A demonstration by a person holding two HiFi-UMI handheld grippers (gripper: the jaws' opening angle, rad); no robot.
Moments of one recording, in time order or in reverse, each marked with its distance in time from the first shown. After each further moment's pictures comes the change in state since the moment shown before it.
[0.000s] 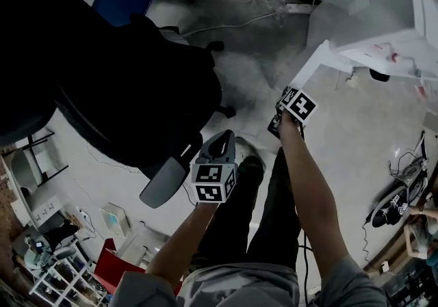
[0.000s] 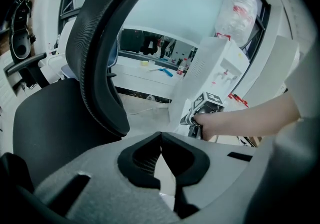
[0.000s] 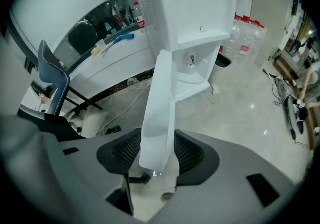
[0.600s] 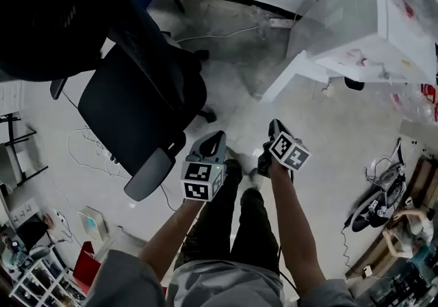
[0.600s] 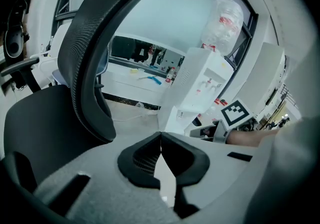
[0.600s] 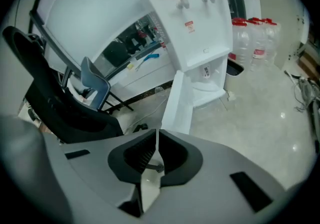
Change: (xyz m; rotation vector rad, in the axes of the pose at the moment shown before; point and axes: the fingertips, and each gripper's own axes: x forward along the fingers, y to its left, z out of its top) left arm -0.030 -0.039 0.018 0.038 -0.083 -0.107; right arm -0.137 -0.007 -0.033 -0.093 -0.090 0.326
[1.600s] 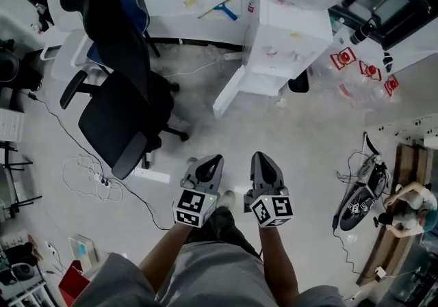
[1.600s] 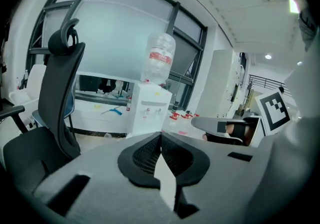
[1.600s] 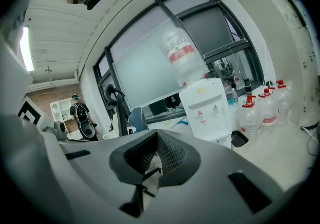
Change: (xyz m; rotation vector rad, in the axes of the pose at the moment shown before) left arm -0.186 -0.265 0.017 0.279 -0.256 -0.215; right arm -0.397 0.025 0.020 -0.333 -0.606 0.341
